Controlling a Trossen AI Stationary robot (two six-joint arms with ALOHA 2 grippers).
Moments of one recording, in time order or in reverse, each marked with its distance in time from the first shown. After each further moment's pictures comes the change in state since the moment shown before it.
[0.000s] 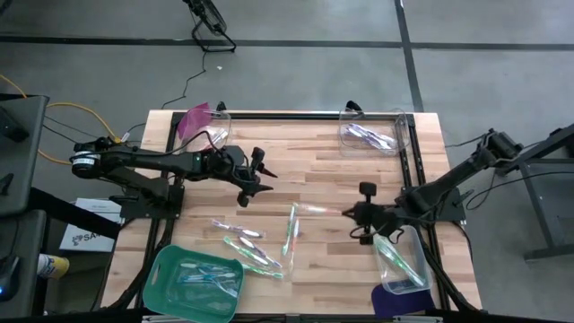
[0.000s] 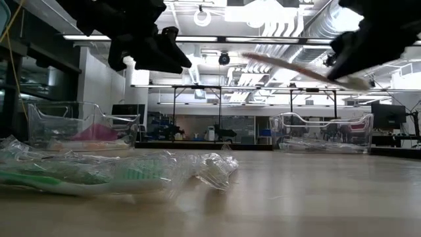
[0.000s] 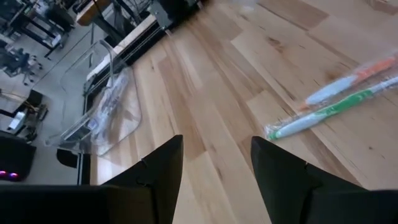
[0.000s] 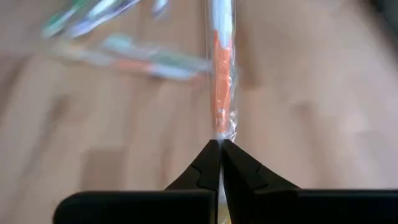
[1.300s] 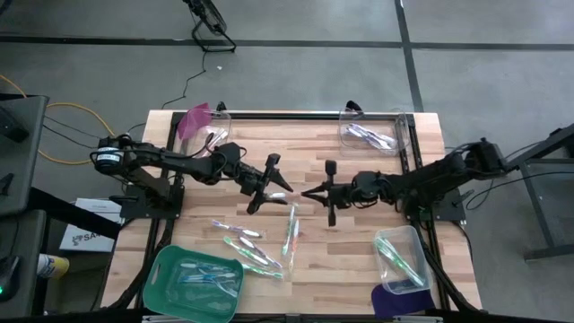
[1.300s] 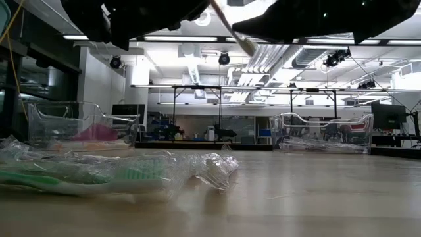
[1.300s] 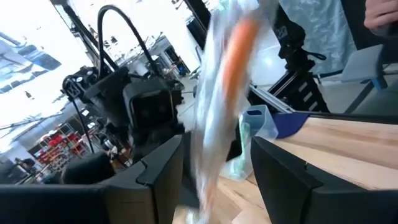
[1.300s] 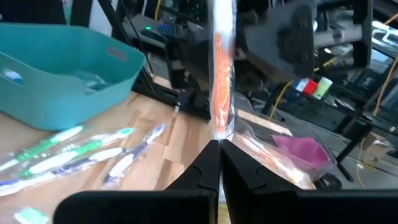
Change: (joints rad) left arm 0.000 0.225 0.001 0.795 0.506 -0.137; right arm -0.405 0.293 0.001 1.029 -0.426 -0.678
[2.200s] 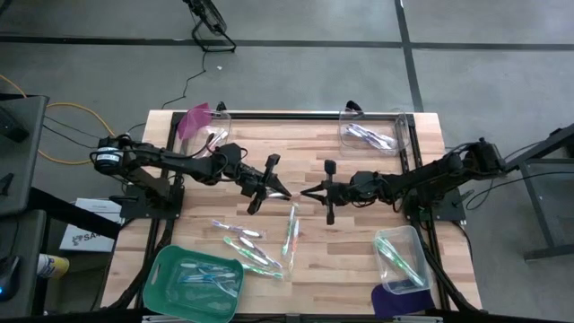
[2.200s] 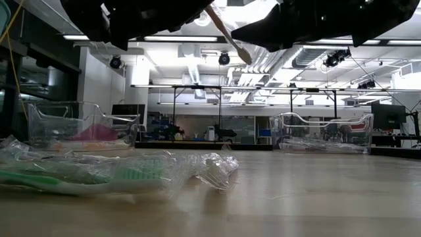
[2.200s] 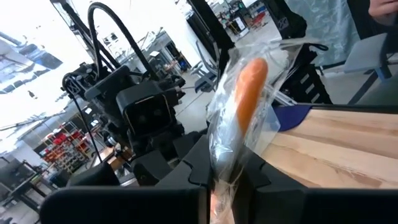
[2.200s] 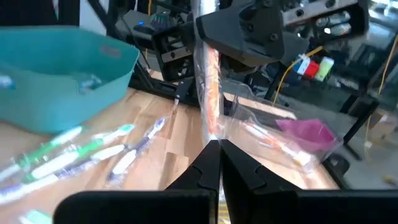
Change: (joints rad) left arm 0.000 -0.002 0.000 -0.031 -0.028 0.043; right arm -0.002 0.016 0.000 -0.006 0.014 0.104
